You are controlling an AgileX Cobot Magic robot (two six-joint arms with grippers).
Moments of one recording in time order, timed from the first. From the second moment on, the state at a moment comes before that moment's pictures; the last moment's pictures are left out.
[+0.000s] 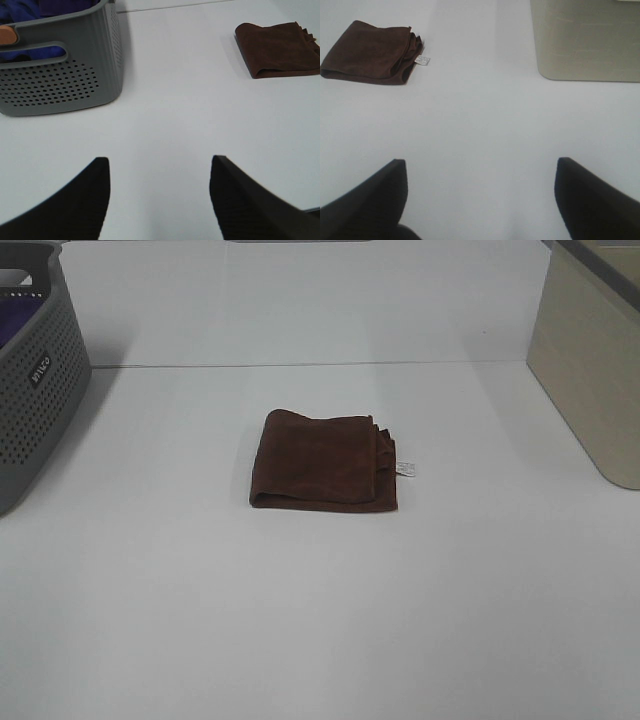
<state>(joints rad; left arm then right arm) -0.05 0.00 -0.50 -0.09 1.05 0.07 -0.06 0.01 -0.51 0.10 1.07 -0.12</state>
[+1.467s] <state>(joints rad) -0.02 0.00 -0.50 -0.09 1.05 0.07 0.00 -0.01 -0.50 0.10 1.07 -0.12</state>
